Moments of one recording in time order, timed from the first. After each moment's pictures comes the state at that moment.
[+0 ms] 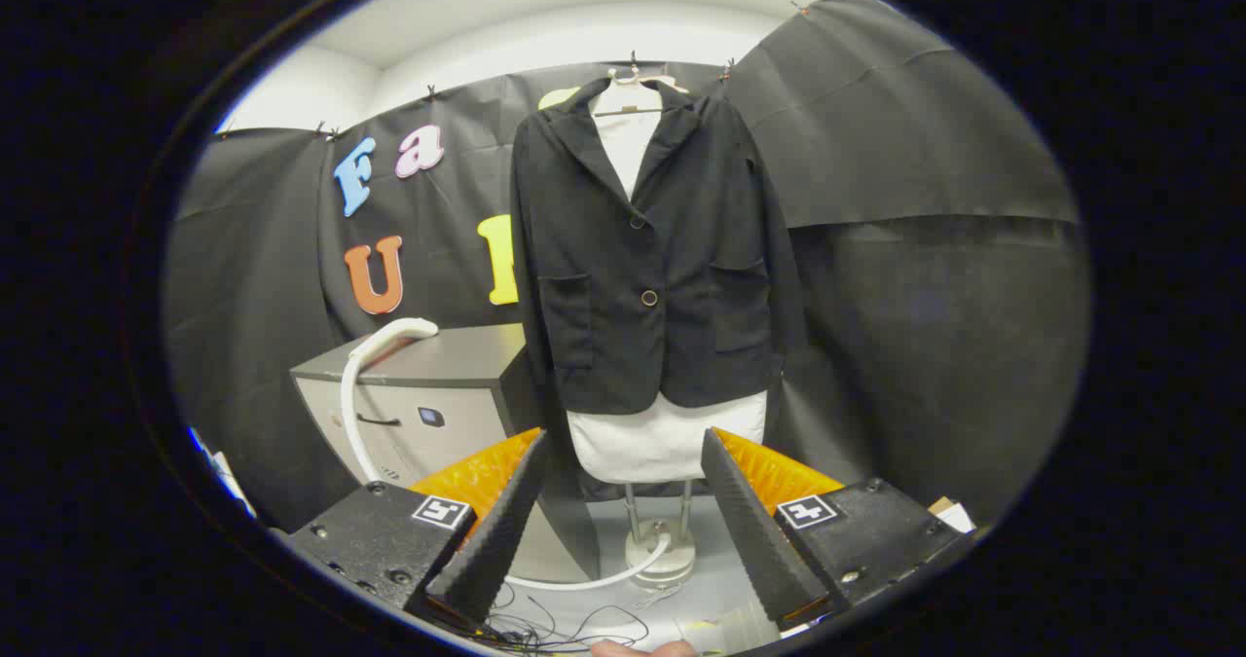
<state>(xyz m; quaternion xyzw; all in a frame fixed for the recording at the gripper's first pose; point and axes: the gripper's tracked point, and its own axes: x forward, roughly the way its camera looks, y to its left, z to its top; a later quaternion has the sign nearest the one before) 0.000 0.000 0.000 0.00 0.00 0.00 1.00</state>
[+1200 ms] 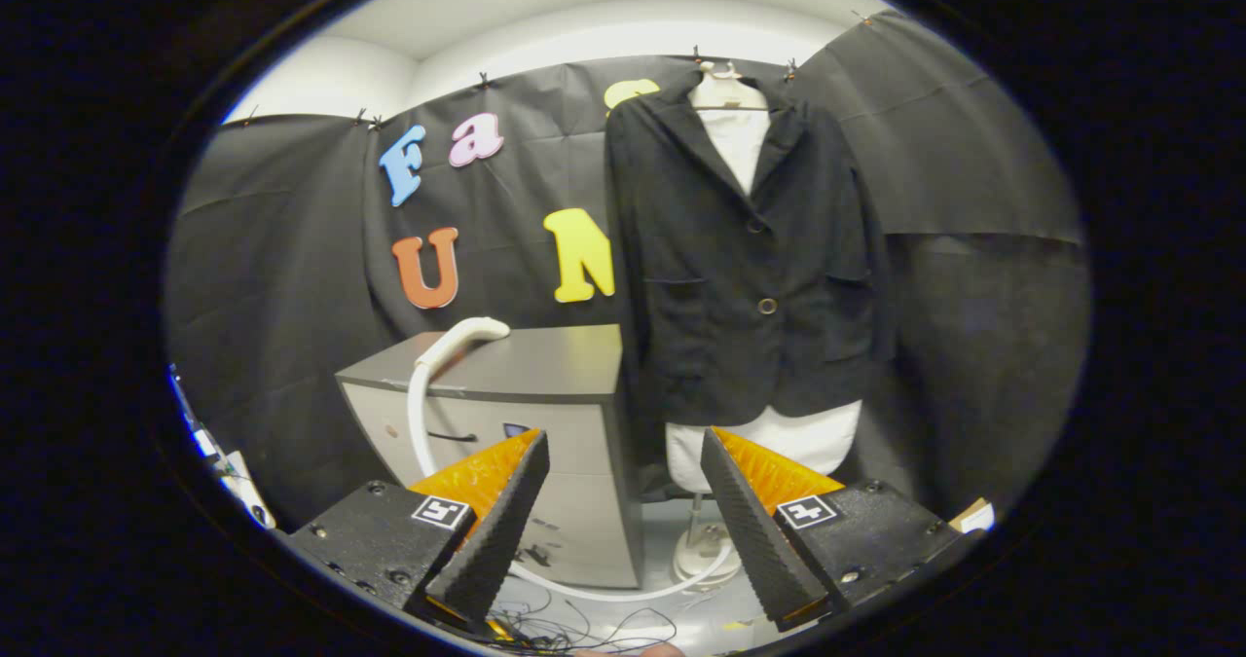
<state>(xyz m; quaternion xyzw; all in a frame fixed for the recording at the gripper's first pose) 0.026 0.156 0.011 -0.01 0.02 0.07 1.00</state>
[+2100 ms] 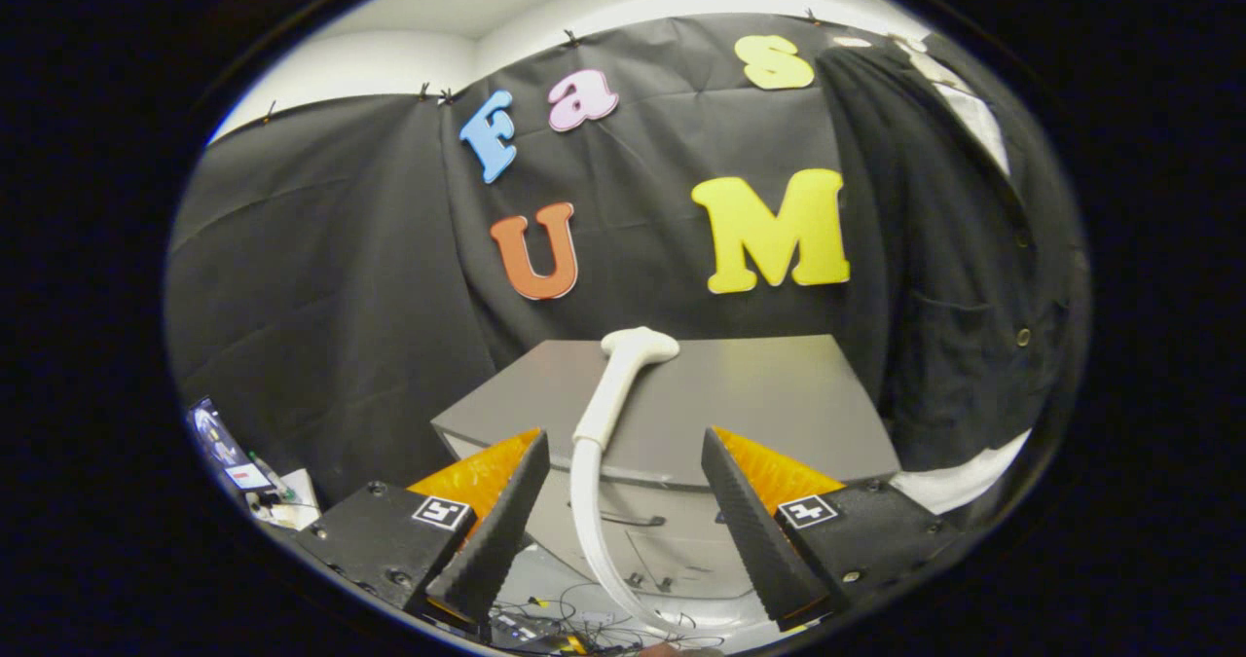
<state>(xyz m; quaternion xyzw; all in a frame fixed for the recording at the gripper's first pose) 0.154 0.402 0.061 -0.02 0.09 0.22 0.97</state>
